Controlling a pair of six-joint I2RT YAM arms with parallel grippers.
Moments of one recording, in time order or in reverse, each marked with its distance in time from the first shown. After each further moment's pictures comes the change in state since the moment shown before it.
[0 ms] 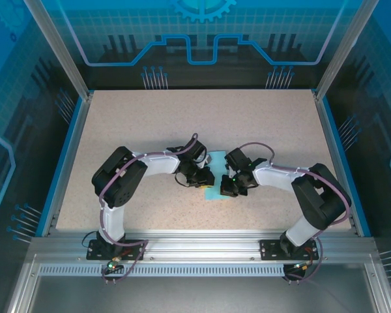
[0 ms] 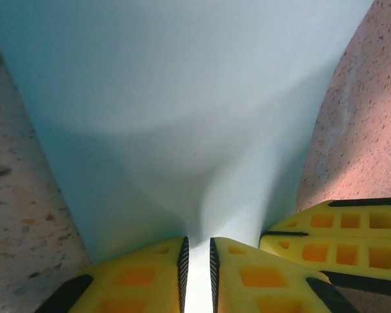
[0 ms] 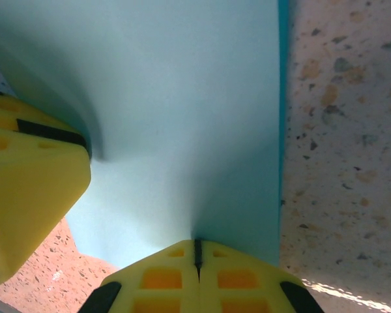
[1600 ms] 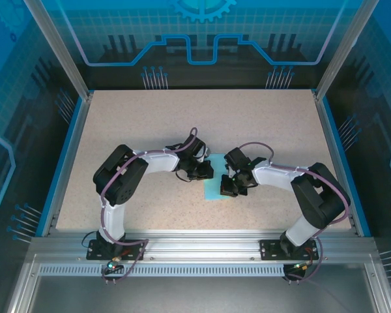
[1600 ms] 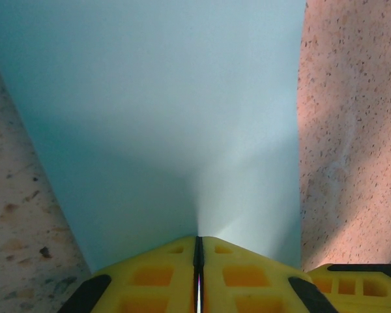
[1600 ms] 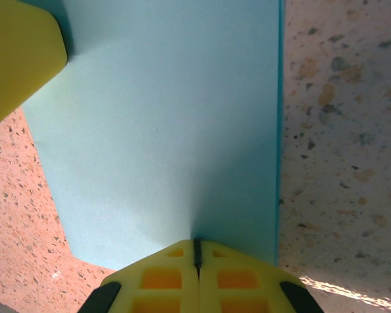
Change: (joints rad) left arm 0.033 0.025 0.011 0.111 -0.080 0.011; right arm 0.000 0.009 0.013 -0.026 0.007 -0.001
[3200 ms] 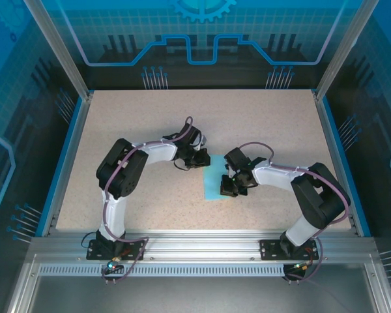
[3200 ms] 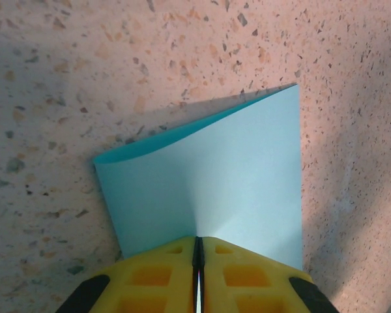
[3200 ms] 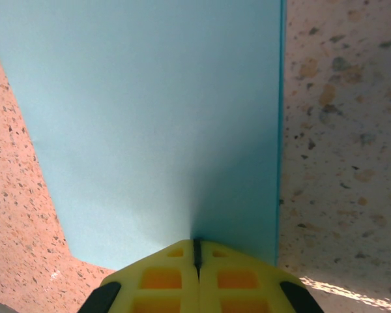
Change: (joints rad) left arm 0.090 0.077 0.136 -0.040 -0.016 0.043; right arm 0.000 0.000 -0.001 0.000 0.000 -0.003
